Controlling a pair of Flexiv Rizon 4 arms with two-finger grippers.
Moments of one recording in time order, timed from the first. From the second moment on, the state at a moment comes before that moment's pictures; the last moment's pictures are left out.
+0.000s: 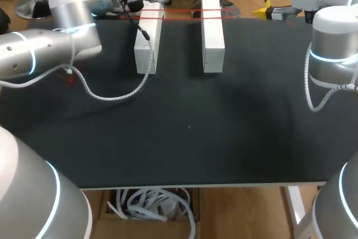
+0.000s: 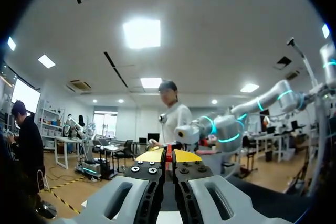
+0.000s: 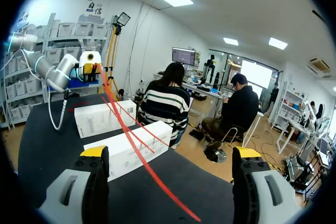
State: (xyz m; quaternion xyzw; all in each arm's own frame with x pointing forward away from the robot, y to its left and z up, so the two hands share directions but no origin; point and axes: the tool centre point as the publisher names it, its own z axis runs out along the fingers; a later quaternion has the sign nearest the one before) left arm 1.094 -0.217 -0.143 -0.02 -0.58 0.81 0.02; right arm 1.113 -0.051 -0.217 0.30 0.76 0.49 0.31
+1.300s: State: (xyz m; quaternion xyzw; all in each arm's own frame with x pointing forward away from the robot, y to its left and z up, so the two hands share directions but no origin) left arm 1.099 -0.221 -0.146 -0.03 -0.58 0.81 0.03; right arm 1.113 -0.051 -0.217 0.30 0.76 0.49 0.31
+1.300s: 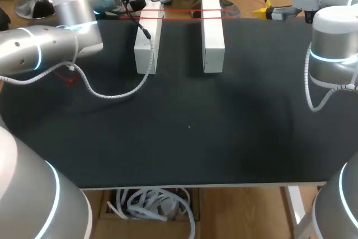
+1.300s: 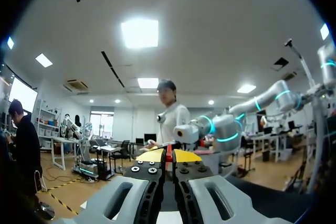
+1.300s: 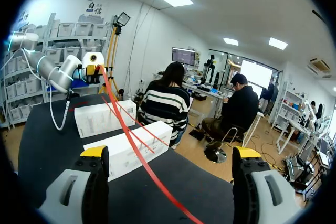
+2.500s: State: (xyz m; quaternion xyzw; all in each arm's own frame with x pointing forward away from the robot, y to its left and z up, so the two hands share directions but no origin) left arm 1.099 -0.221 -0.146 -0.03 -0.58 0.81 0.03; right arm 1.043 -0.043 -0.183 0.69 0.46 0.54 0.14
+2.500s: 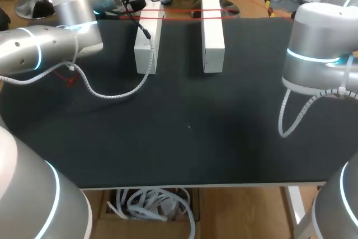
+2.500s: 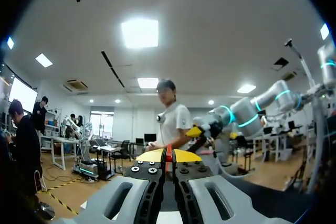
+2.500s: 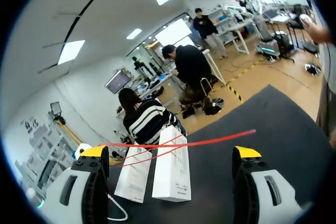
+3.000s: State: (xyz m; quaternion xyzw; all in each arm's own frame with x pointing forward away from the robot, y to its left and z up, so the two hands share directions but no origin) left arm 1.099 -0.221 -0.146 -0.03 -0.58 0.81 0.03; right arm 1.048 -0.021 -0.174 0.72 0.41 0.55 0.10
